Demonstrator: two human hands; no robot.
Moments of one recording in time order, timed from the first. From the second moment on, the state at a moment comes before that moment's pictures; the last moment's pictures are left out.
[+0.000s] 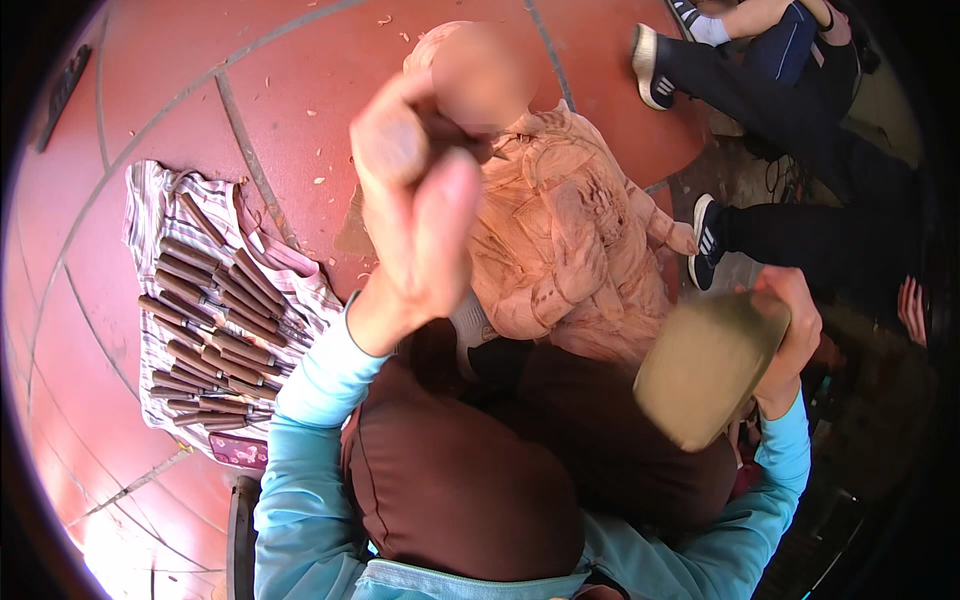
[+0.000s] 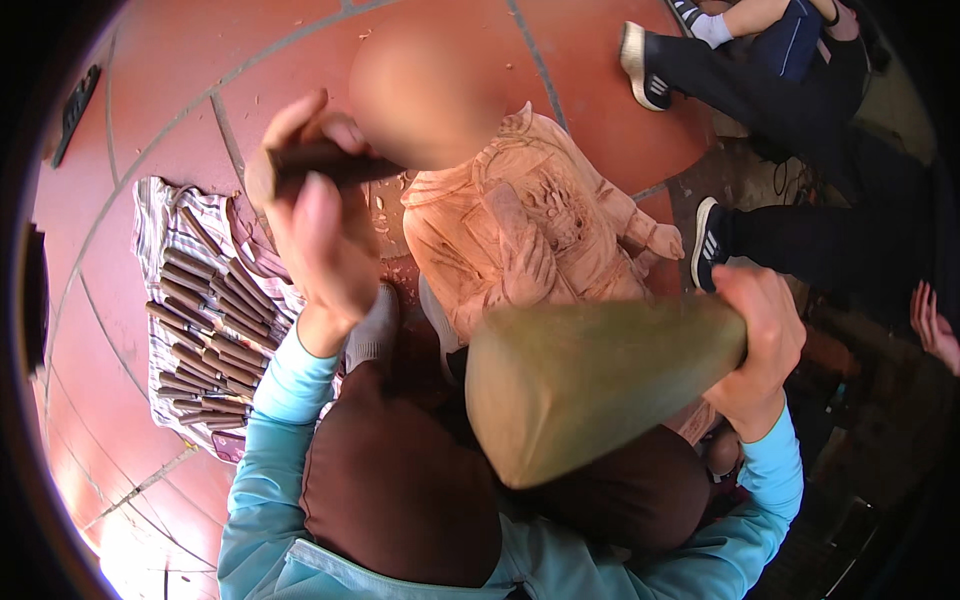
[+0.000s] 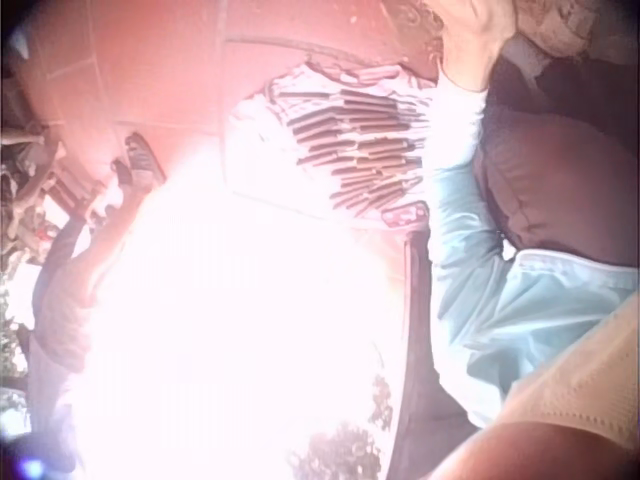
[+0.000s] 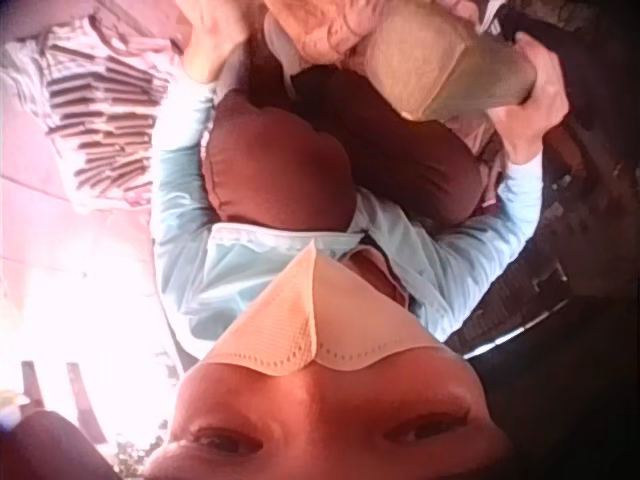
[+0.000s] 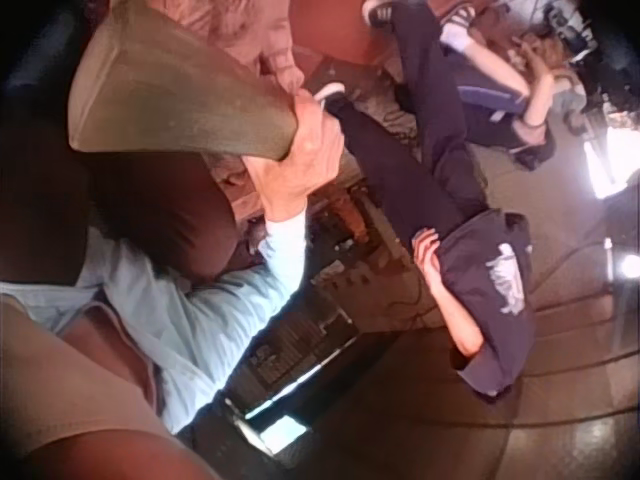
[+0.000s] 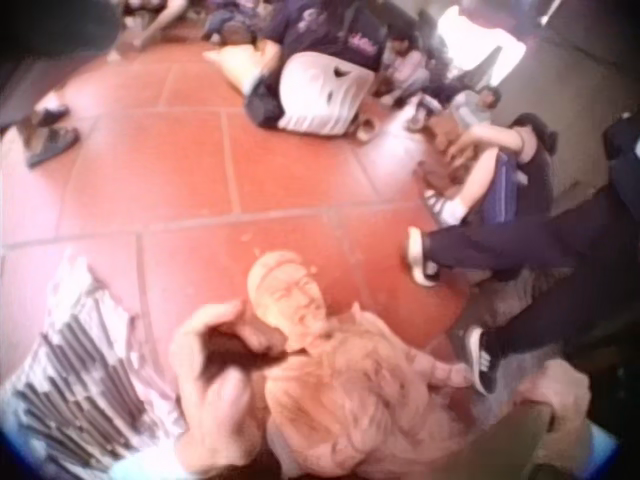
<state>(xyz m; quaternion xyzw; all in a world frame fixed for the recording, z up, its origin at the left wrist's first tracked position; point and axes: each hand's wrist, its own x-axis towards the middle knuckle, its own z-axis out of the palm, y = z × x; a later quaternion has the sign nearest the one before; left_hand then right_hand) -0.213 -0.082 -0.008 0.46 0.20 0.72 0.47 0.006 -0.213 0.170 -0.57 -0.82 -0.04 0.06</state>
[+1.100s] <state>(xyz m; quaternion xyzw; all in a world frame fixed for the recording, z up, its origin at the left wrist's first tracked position) -0.169 -0.038 -0.005 0.26 0.25 0.67 0.65 -0.032 -0.079 0.207 -0.62 -0.79 0.05 -0.02</state>
